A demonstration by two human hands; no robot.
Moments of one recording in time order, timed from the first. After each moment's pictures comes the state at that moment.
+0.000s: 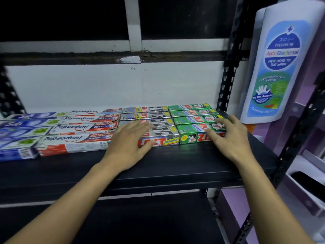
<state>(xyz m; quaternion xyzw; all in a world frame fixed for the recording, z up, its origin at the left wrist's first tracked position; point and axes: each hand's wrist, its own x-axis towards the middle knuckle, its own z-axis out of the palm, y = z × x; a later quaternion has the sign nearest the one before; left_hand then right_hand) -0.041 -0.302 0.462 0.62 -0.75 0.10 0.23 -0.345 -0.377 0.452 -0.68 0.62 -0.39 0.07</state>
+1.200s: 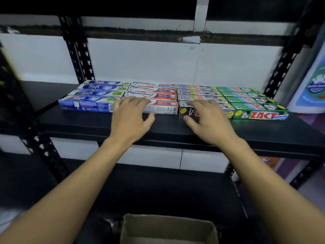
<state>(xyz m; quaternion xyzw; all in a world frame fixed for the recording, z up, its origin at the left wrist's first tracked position) 0.087 -0.182 0.452 0.68 -0.63 0.25 0.29 -0.149 -0.256 0.465 -0.87 0.40 -0.28 -0.06</state>
